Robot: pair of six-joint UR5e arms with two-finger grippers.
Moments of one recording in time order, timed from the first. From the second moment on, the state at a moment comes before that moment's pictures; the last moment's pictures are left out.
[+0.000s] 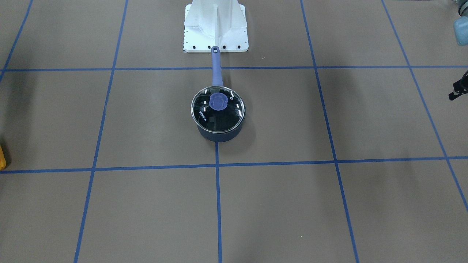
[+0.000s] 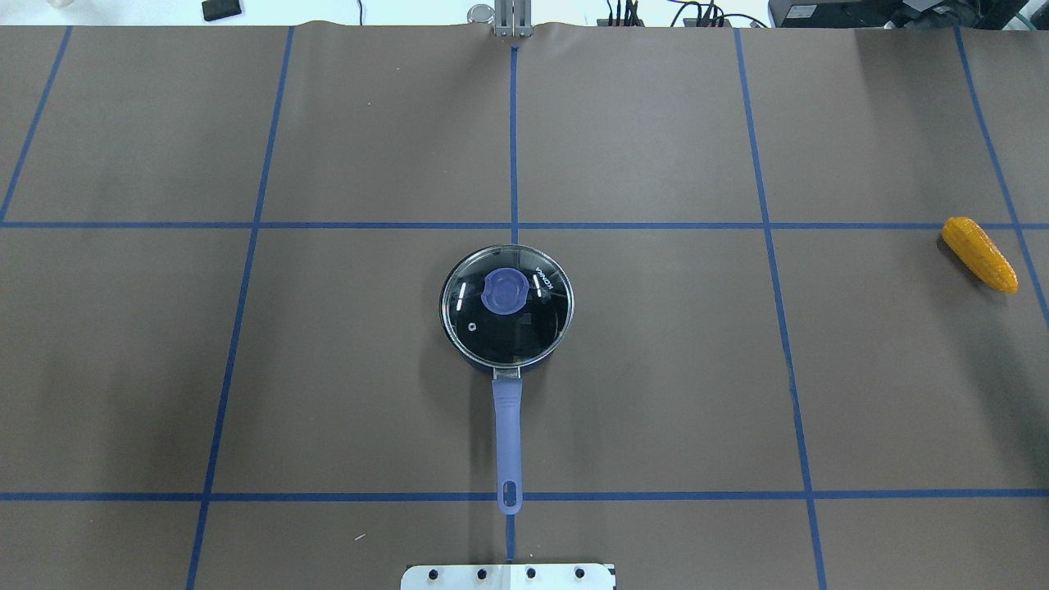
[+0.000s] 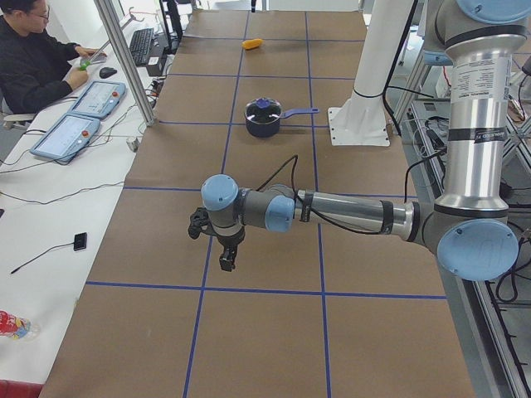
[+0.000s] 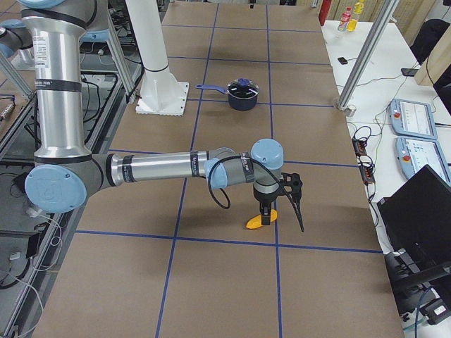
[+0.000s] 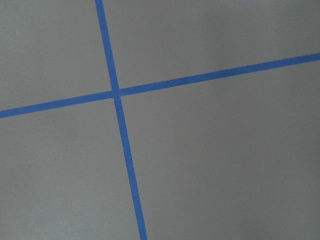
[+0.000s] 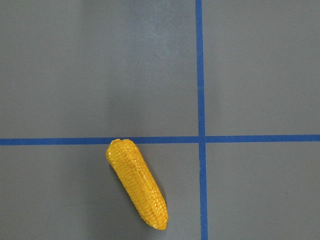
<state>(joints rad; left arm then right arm) -1.41 -1.54 -1.70 -1.62 -2.37 -0.03 1.47 -1.58 1.68 -1.43 2.30 0.26</state>
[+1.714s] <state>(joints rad) -1.12 -2.09 -1.71 -1.44 -2.31 -0.63 1.37 -1.48 1.62 -1.43 2.30 0.24</state>
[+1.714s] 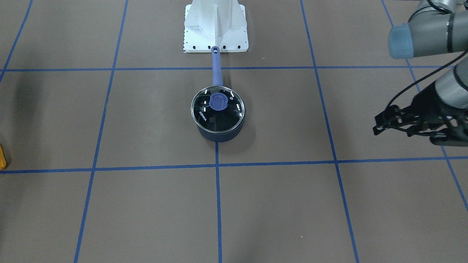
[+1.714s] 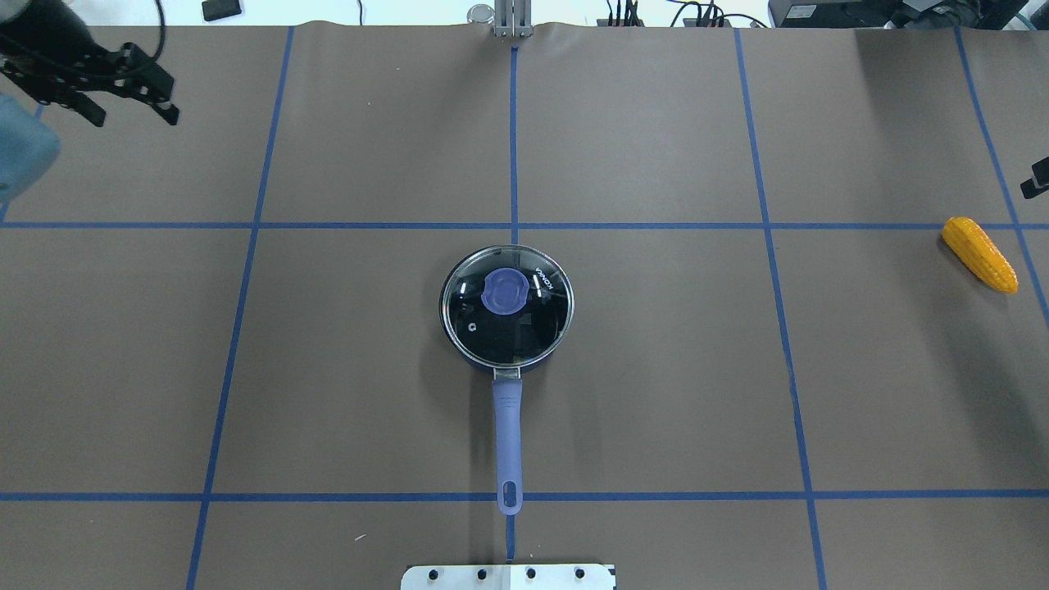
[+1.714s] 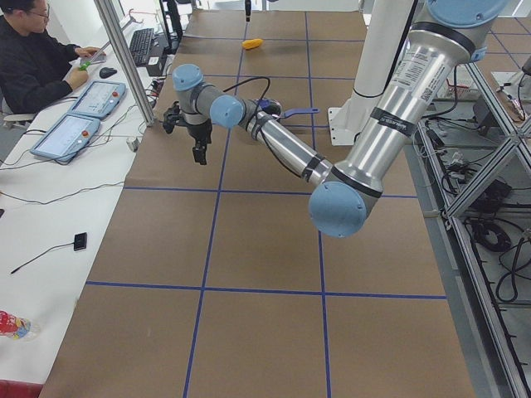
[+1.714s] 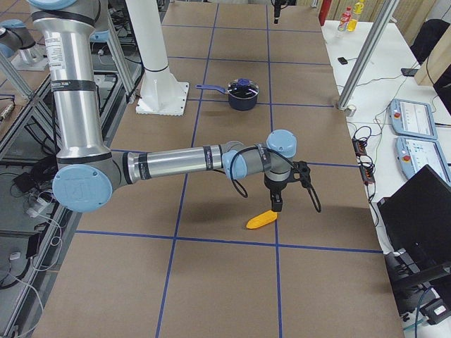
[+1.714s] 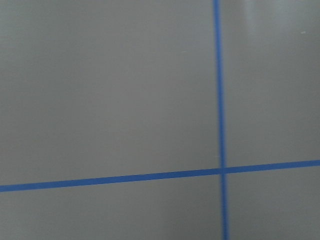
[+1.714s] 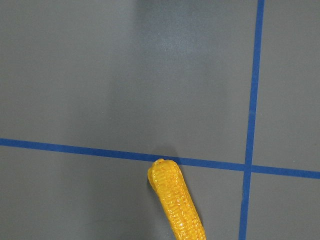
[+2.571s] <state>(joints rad) -0.84 -2.34 -1.68 -1.43 -2.15 -0.99 1.28 -1.46 1.46 -1.27 2.29 0.11</state>
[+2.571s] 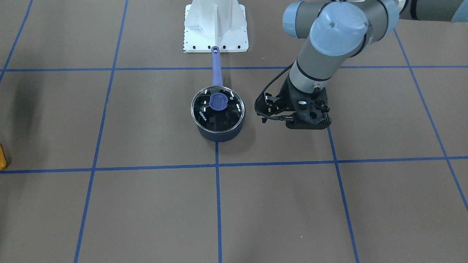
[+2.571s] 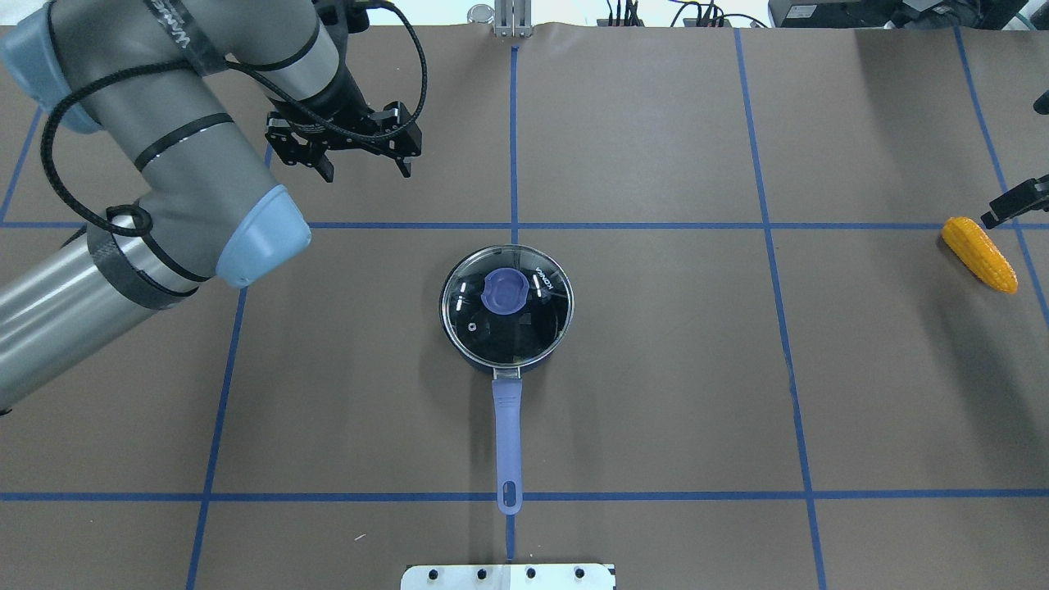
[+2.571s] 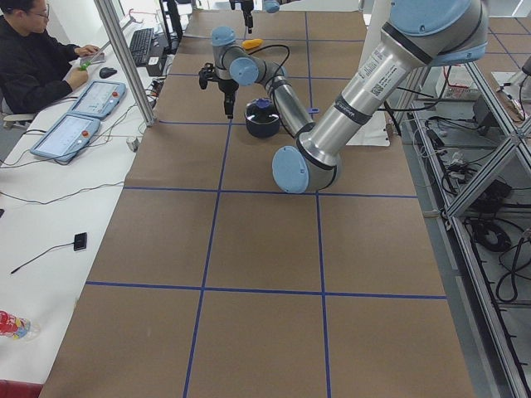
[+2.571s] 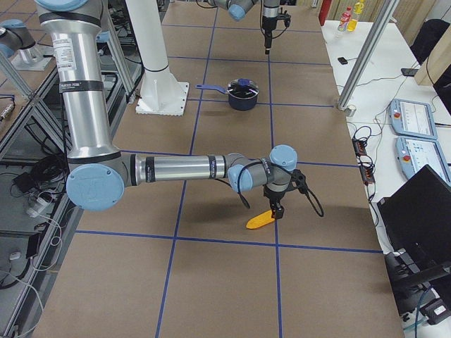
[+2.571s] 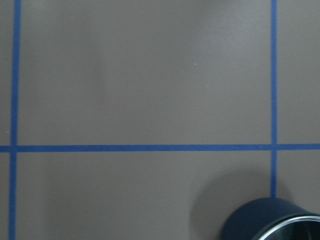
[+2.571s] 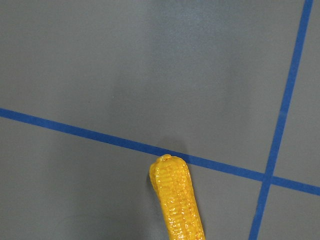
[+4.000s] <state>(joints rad) -0.69 -2.43 -1.65 -1.43 -2.01 -1.01 1.21 -1.46 1.35 -1.17 2.27 0.06</state>
